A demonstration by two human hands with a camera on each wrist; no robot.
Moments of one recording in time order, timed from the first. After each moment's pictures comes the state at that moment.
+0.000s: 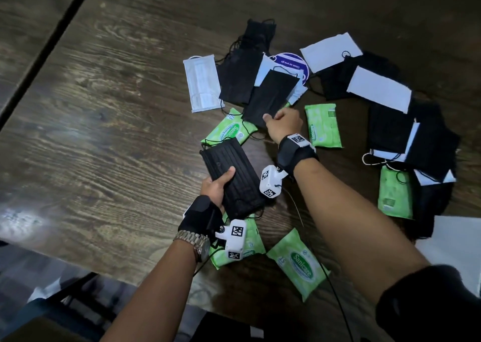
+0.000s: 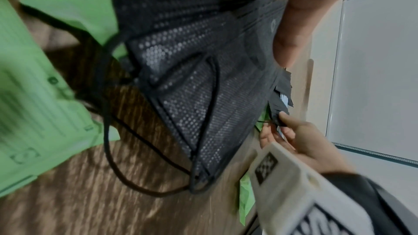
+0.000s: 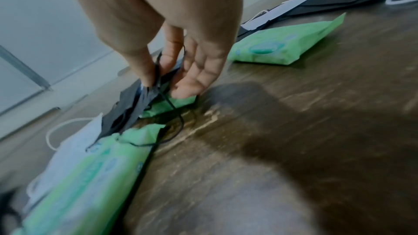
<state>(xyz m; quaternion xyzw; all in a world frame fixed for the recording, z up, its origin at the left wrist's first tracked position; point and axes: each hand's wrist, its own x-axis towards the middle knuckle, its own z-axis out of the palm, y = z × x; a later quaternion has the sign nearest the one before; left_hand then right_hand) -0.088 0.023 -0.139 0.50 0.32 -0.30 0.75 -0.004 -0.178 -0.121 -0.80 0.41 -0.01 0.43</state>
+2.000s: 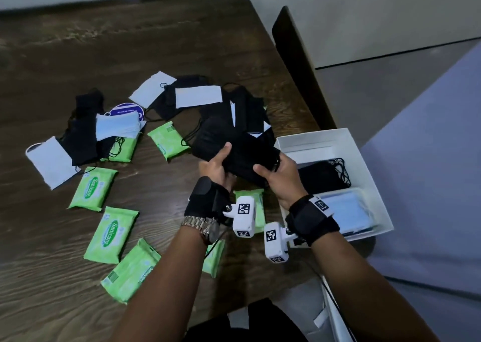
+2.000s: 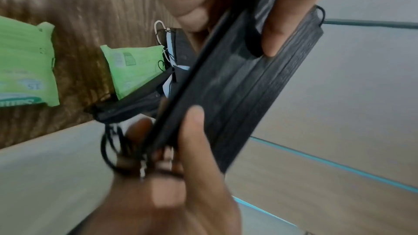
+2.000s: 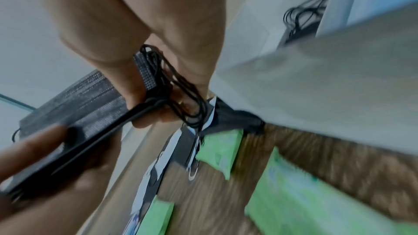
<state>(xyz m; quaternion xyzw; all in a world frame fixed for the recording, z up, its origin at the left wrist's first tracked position) -0.266 -0.244 -0.007 0.46 0.09 -0.48 0.74 -0.397 -0.321 -0.017 -0.55 0.44 -0.24 0.66</state>
